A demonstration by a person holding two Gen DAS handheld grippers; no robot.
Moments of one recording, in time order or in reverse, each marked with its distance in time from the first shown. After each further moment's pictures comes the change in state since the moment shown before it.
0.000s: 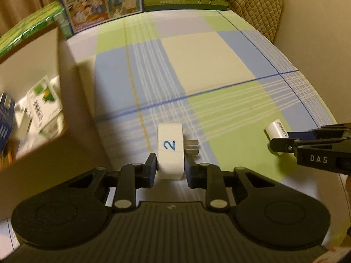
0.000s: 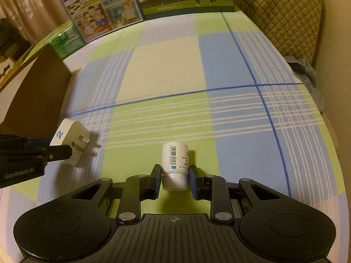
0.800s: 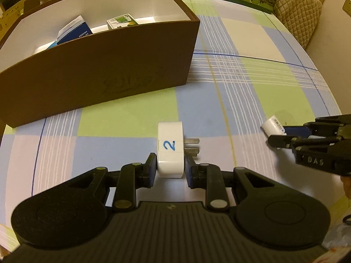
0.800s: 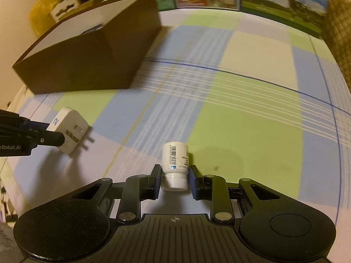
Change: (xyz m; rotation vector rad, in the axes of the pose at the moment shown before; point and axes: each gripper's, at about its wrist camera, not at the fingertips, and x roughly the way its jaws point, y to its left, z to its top) left arm -0.070 0.060 -0.109 -0.240 0.038 0.081; right arm -0.005 0.089 -0.056 -0.386 0.066 0.158
